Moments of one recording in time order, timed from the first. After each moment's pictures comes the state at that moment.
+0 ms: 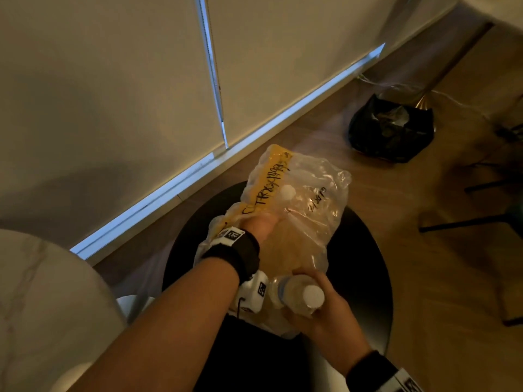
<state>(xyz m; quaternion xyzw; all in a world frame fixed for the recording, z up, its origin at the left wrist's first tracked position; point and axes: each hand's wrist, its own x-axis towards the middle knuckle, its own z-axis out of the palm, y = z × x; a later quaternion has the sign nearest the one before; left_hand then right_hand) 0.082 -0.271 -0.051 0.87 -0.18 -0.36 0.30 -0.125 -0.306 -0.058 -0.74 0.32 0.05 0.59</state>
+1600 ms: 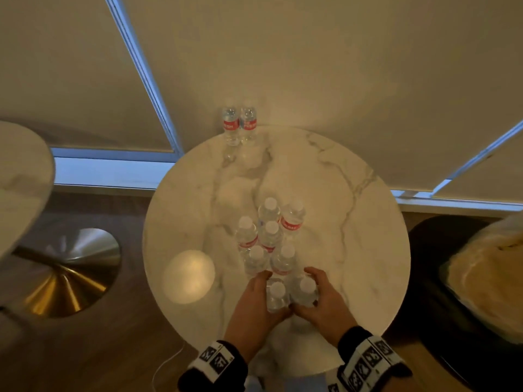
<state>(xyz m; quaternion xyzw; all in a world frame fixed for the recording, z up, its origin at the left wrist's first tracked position) -0.226 0.417 -0.006 0.86 0.11 -0.13 0.49 -0.195 0.236 -0.013 -0.84 0.01 0.23 0.49</state>
